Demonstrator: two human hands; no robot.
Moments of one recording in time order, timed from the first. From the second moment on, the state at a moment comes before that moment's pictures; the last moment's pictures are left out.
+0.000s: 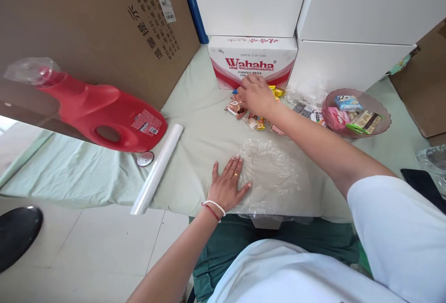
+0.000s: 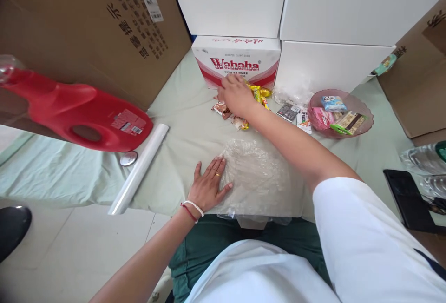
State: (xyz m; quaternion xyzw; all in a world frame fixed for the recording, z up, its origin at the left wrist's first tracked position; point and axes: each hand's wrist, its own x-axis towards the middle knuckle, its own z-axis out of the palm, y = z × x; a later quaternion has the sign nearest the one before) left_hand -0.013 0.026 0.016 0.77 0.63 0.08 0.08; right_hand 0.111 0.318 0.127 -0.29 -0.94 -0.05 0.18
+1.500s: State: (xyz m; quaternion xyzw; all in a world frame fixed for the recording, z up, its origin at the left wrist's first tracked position) left_hand -0.003 0.028 0.015 0.74 0.67 0.01 0.06; right_hand 0.227 0.118 0.099 -0.27 -0.94 0.19 -0.04
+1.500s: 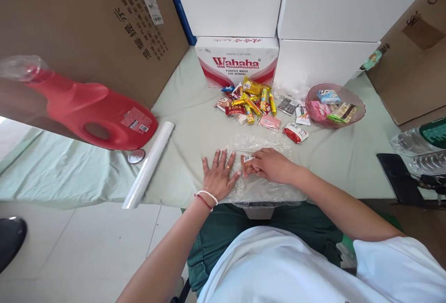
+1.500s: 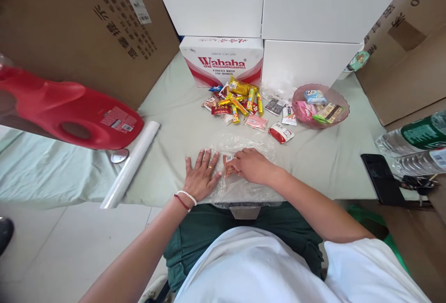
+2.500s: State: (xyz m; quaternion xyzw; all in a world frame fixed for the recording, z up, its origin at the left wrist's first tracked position) left_hand -0.050 -0.003 0.026 0.85 0.50 0.14 0.11; right_hand 0.324 0.019 0.041 -0.35 -0.87 0.27 0.22
